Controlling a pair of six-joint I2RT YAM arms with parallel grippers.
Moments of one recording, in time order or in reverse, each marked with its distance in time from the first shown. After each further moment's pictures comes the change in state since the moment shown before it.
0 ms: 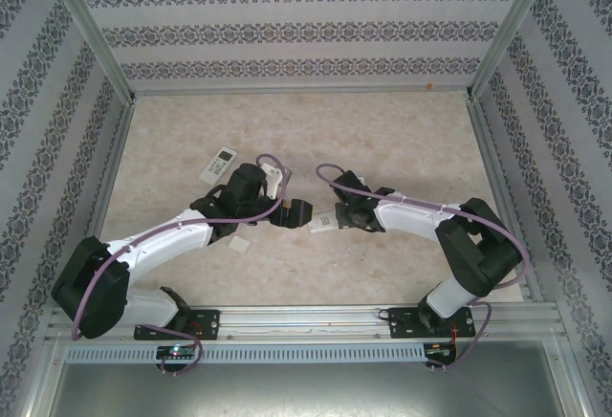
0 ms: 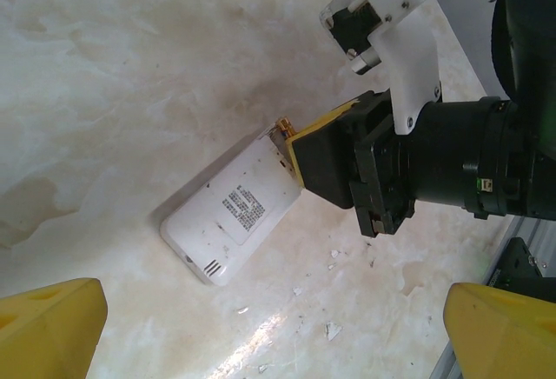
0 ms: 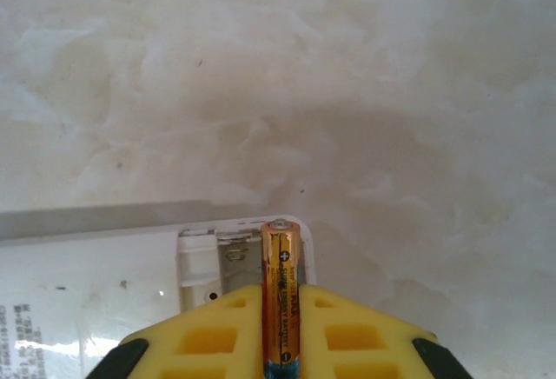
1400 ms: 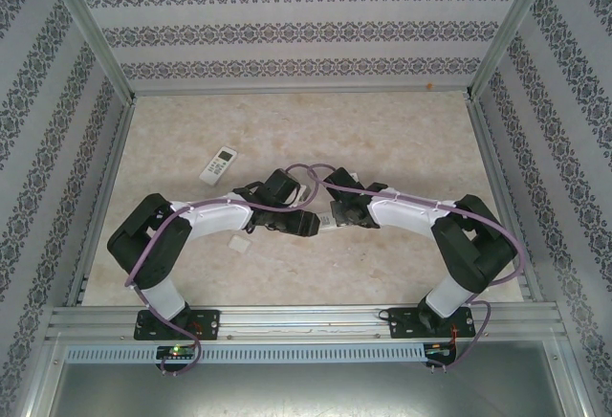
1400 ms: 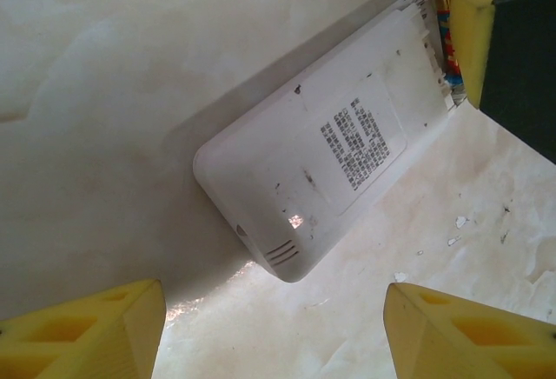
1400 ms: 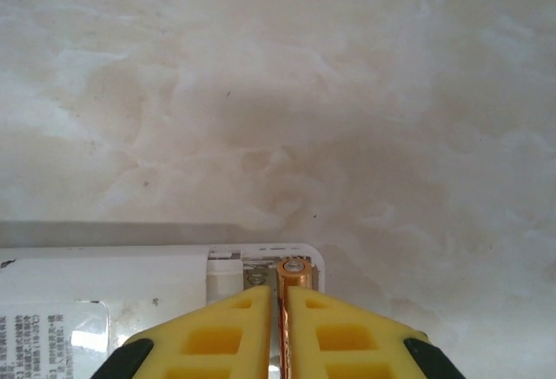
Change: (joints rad) left arm -0.058 0.380 0.171 -0.153 -0.019 -0.023; right arm 0.021 0.029 0.077 -0.063 0.043 -0.050
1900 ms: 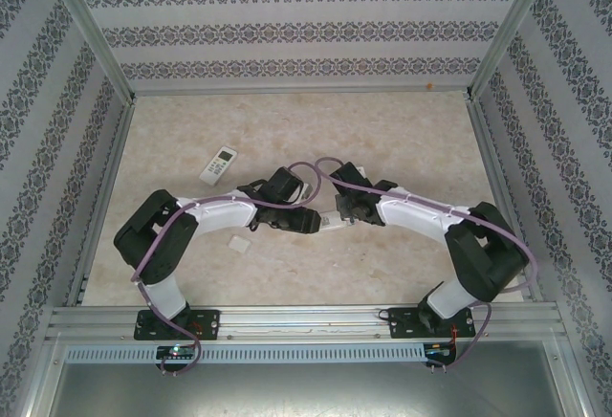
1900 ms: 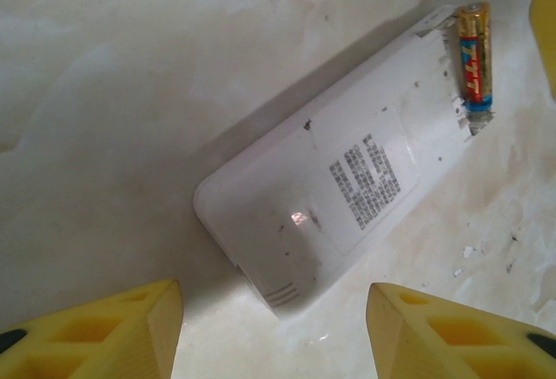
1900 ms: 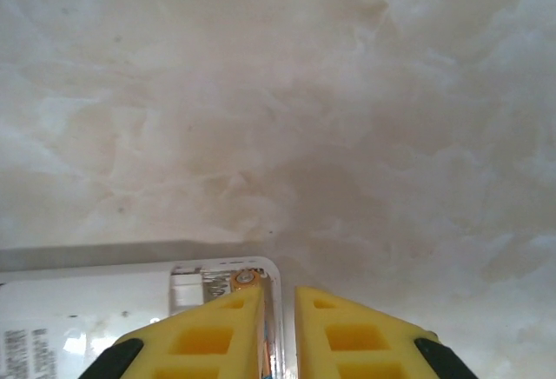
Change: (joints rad) left arm 0.000 0.060 0.039 0.002 -0.008 -0.038; right arm -0.031 -0.033 0.000 -0.011 0.022 0.002
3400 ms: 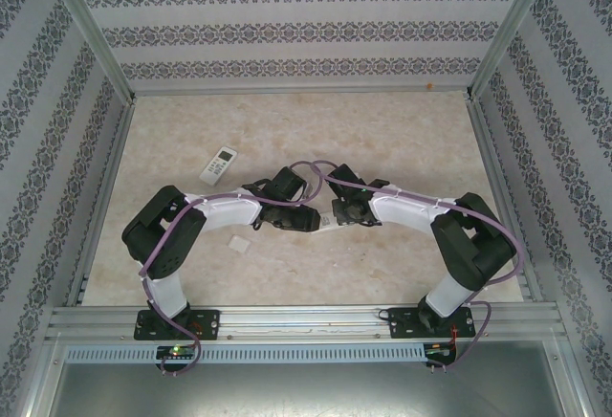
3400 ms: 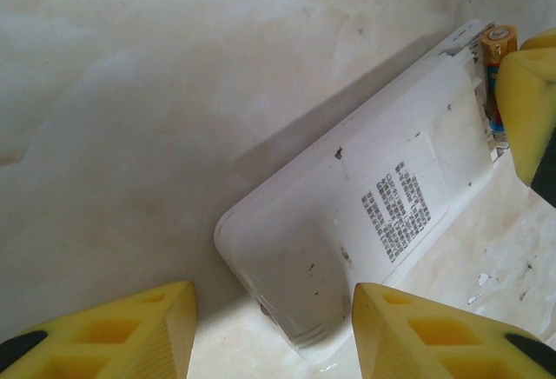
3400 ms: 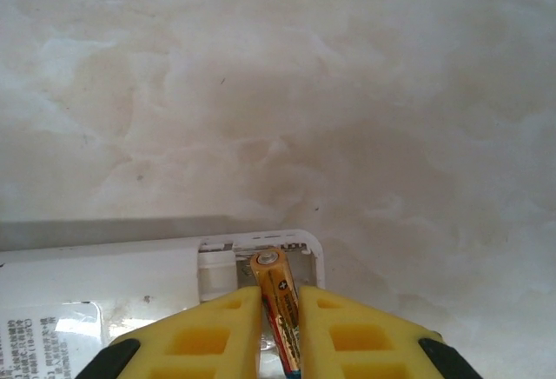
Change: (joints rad) left arm 0.000 0.038 0.024 -0.001 -0.014 -0.047; right arm -0.002 0.053 0.019 -0.018 -0.085 0.009
